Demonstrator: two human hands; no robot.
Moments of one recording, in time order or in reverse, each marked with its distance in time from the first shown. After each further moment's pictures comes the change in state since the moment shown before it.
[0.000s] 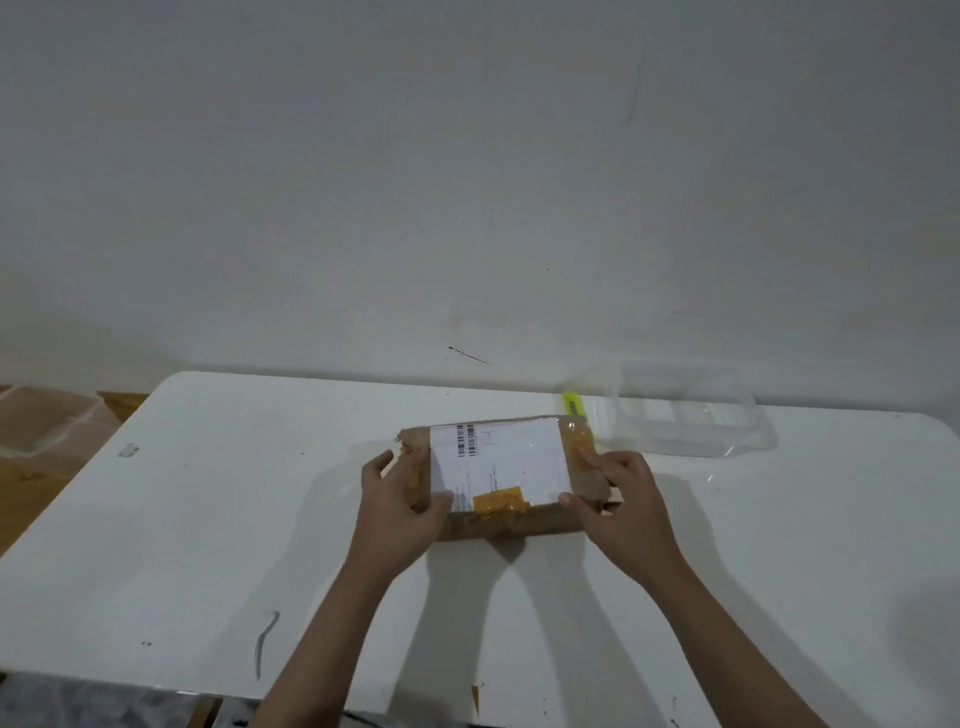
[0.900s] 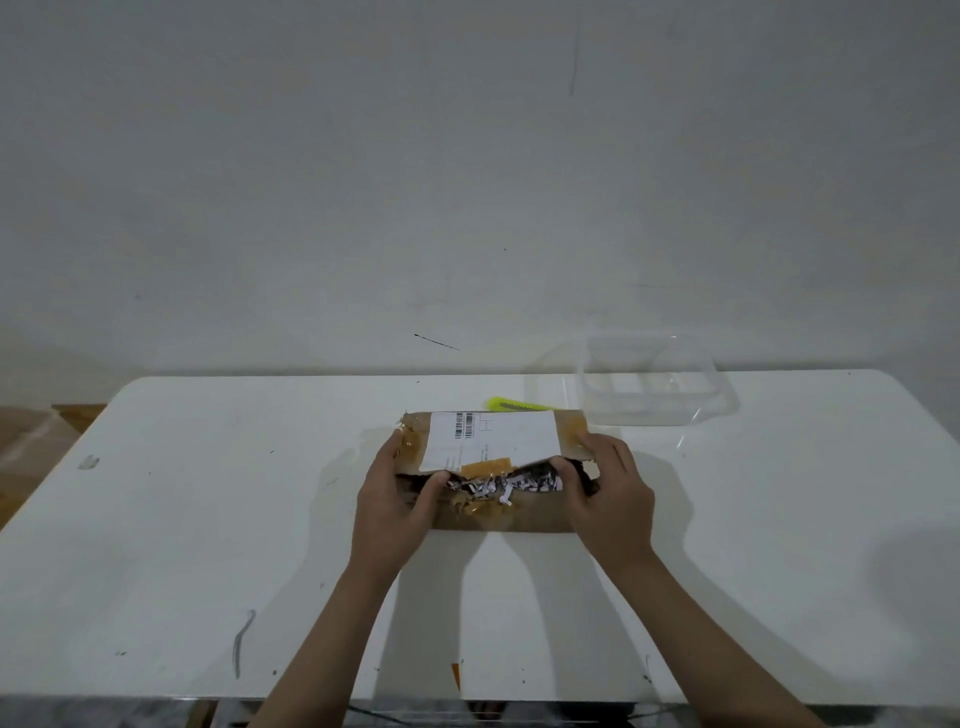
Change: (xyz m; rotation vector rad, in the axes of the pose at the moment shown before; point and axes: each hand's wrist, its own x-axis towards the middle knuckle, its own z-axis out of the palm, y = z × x) left_hand -0.001 -0.012 0.035 -0.101 0.118 0.187; right_hand -0.014 0.010 0.005 -0.319 0.371 -0.199
